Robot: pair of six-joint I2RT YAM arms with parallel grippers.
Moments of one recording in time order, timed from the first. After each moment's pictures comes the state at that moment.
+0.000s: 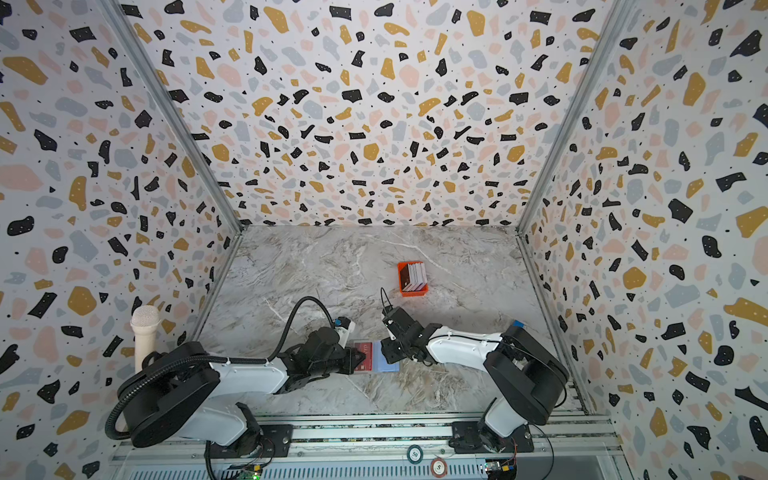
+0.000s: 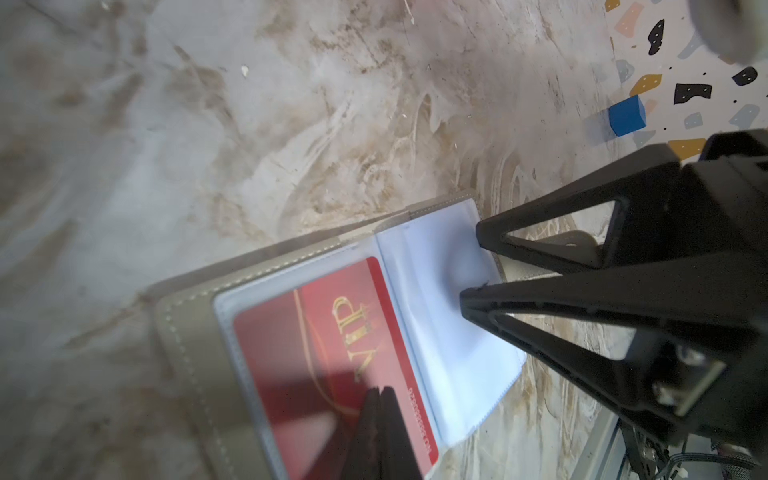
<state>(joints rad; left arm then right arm) -0.84 1.46 0.37 0.37 0.20 -0.72 0.87 1.55 0.74 -0.20 -0.07 0.41</state>
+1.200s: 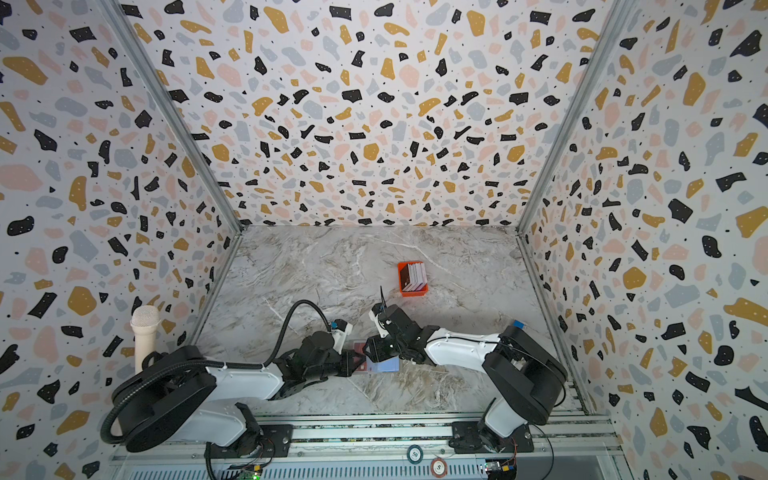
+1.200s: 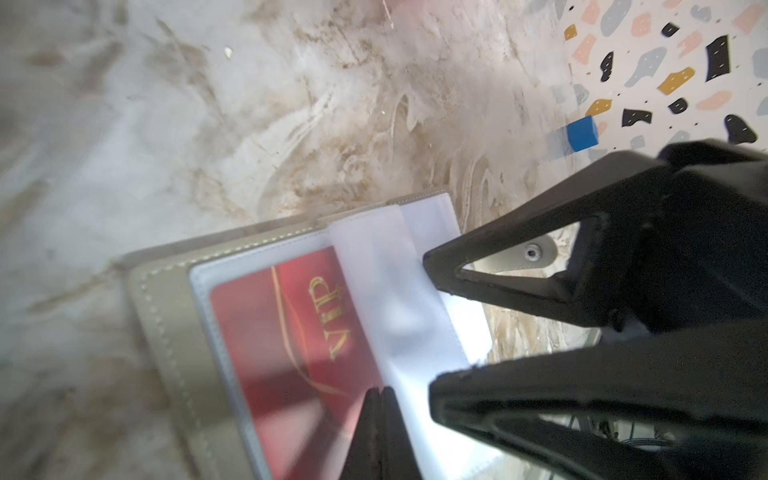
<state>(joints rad) -0.82 1.36 0.30 0.45 0.22 -0.80 0.90 1.55 0.74 -0.02 -0.26 0.53</state>
